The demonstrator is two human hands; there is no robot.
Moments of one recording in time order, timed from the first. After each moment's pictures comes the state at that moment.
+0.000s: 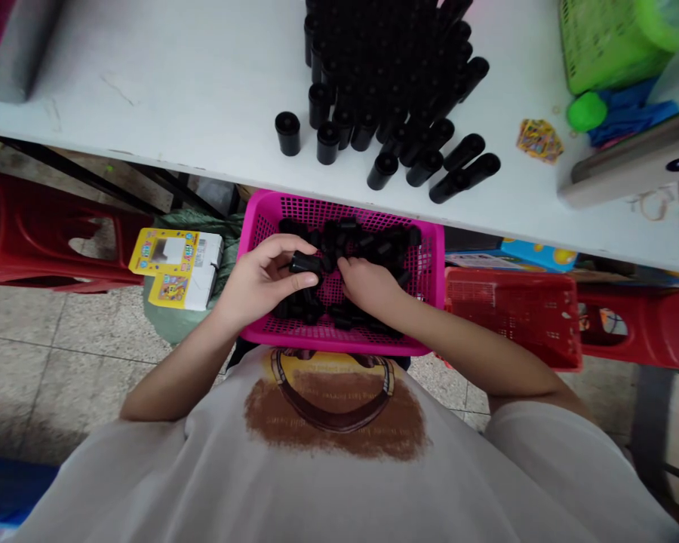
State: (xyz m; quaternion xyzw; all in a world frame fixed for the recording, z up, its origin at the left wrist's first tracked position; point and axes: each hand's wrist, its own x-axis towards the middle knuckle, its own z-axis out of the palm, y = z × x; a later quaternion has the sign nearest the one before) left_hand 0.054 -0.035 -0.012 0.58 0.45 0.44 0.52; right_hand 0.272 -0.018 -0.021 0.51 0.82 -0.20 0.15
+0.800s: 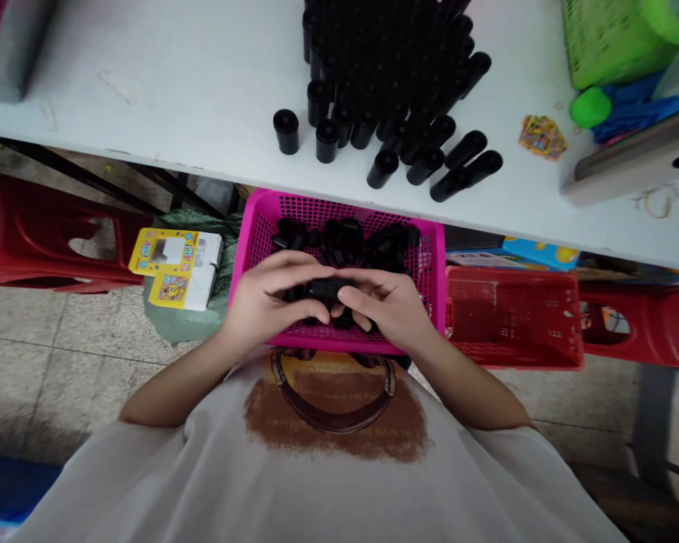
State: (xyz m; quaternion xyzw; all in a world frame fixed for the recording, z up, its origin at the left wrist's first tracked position) left_hand 0.061 -0.059 -0.003 0.69 0.40 0.42 0.43; right_hand 0.282 -0.066 0.004 0.45 0.41 -0.71 -0.36
